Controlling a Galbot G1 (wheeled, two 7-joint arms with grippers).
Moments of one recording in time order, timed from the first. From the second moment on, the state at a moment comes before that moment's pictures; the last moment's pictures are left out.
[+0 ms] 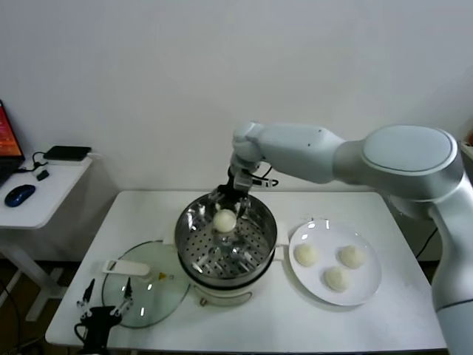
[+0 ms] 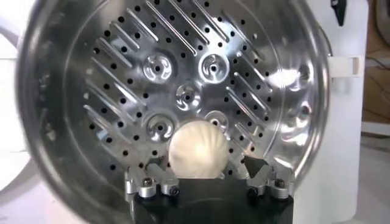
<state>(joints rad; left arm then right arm) 1.65 -1.61 -0.86 -1.86 0.05 -0.24 0.14 0.72 1.44 -1.67 0.95 0.23 0.73 -0.85</state>
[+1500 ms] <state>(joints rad) 1.66 -1.61 -0.86 -1.85 0.07 -0.24 0.14 0.66 0.90 -1.82 1.40 0.69 -0.51 -0.71</state>
